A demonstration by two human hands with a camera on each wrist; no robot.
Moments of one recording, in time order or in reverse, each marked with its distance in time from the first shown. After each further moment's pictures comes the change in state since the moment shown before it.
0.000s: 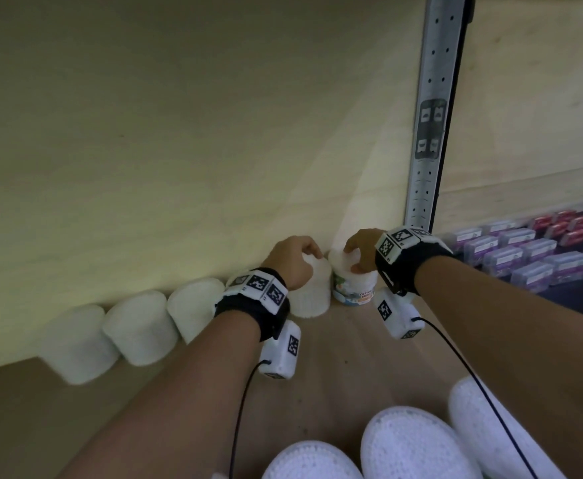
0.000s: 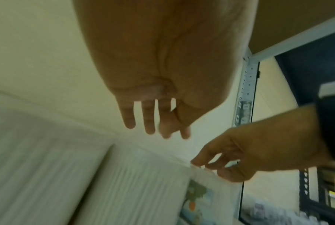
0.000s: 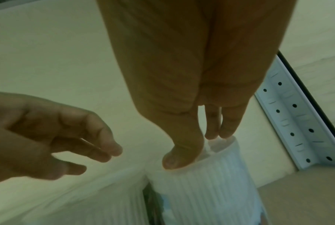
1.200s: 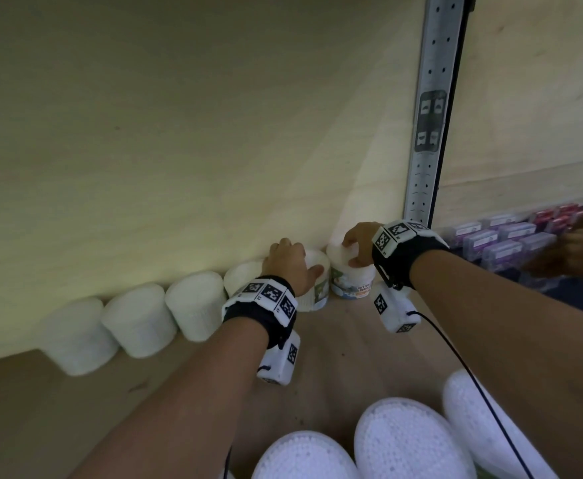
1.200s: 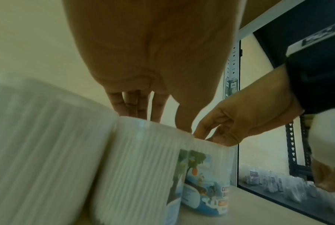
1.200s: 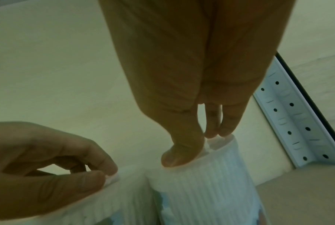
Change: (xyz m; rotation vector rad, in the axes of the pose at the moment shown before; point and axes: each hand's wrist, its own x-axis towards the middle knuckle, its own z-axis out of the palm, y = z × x) left_hand 0.003 -0.010 0.030 0.326 0.068 -0.115; right_hand 0.009 0.005 0.006 0.051 0.034 0.000
